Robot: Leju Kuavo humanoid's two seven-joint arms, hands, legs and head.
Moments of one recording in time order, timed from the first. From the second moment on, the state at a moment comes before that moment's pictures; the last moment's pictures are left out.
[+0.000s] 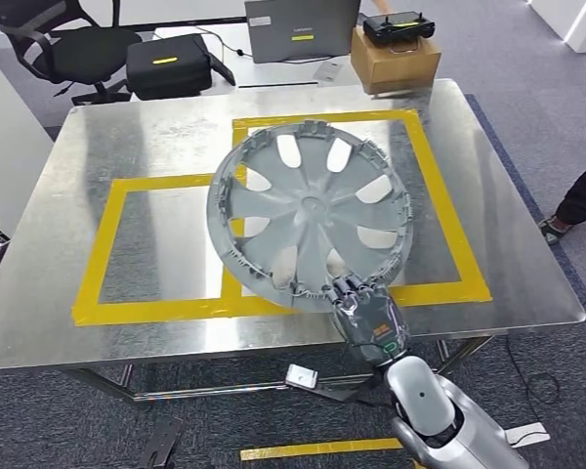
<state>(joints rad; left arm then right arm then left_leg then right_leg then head) -0.10 -0.14 0.31 -0.23 -0.62 0.26 -0.51 -0.35 -0.11 0.84 -1.46 1.41 -0.33 0.16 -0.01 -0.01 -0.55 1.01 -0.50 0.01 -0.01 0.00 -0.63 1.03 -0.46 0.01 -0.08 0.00</state>
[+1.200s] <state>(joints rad) -0.13 -0.14 0.28 -0.23 -0.67 0.24 -0.51 -0.60 -0.03 0.69 -0.98 1.43 -0.32 0.21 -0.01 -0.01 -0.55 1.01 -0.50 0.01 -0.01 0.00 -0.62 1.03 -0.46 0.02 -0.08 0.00</state>
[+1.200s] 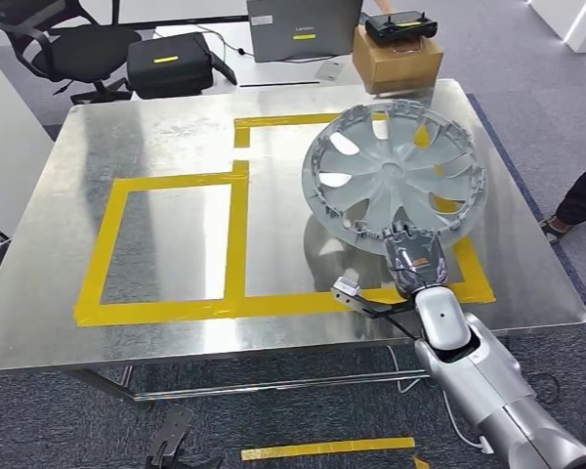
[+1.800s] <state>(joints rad) -0.13 -0.14 0.28 -0.23 -0.67 0.24 -0.51 -0.61 0.00 0.68 -0.86 1.44 -0.35 0.18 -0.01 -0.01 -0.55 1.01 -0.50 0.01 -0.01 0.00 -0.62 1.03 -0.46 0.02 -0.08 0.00</state>
